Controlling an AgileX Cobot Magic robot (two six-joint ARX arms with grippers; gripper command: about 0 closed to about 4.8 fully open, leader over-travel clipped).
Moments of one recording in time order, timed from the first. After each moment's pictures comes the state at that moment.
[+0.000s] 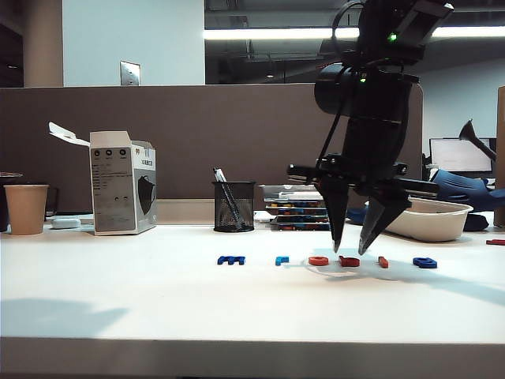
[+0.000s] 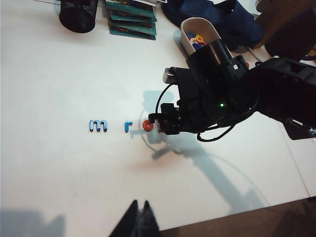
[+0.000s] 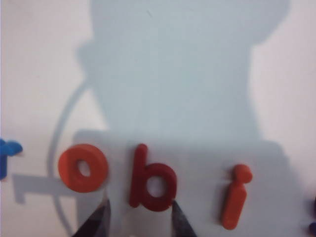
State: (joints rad) left arm -1.16 1.09 1.43 -0.98 -0.55 -0.81; right arm 0.43 1.96 1.45 -0.76 -0.03 0.41
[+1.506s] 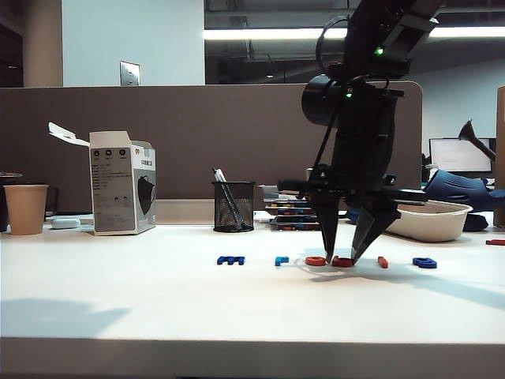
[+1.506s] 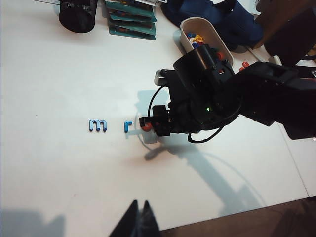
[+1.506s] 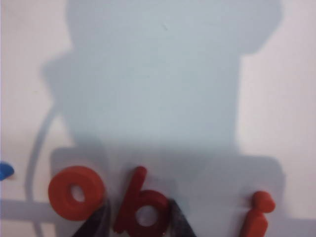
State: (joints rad) left arm -1.16 1.09 1.43 -0.98 -0.55 -0.81; right arm 0.46 2.00 1.46 -0.72 0.02 0.41
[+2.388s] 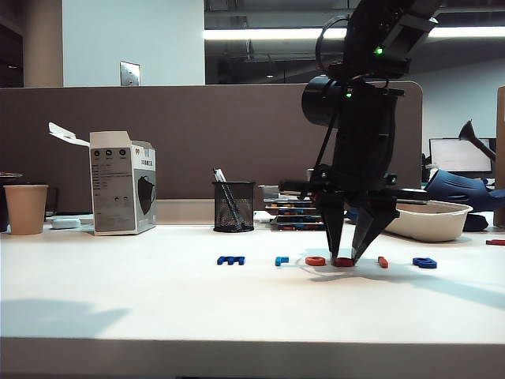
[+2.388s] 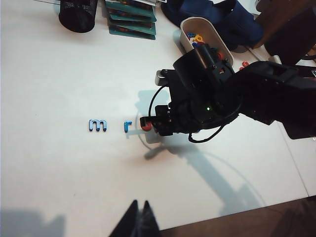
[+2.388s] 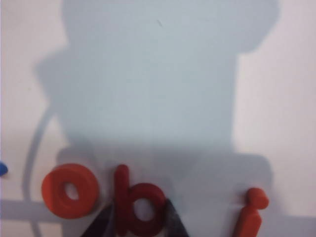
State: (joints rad) left arm -1.16 1.09 1.43 -0.98 -0.55 -0.81; right arm 0.46 2.01 1.47 -0.74 0.03 0.41
